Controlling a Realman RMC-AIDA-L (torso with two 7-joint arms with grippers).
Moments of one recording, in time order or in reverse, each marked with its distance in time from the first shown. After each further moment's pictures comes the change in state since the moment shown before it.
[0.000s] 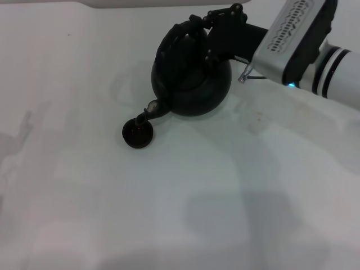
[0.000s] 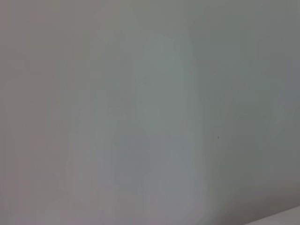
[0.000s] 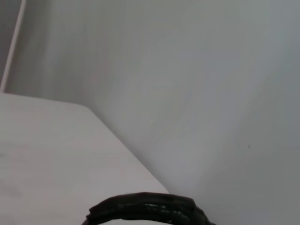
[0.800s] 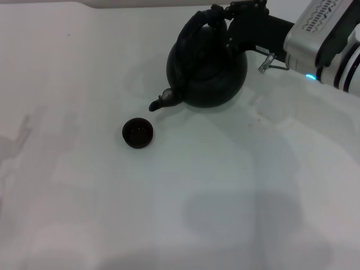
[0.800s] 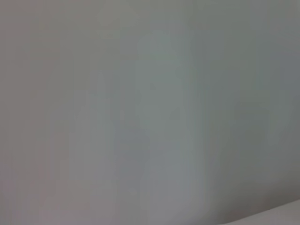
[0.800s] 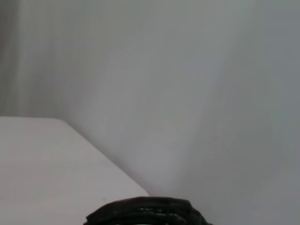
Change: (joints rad) left arm 0.014 0.000 0.006 0.002 0.003 0.000 0.000; right arm 0.008 0.000 0.133 0.099 0.002 -0.127 0.042
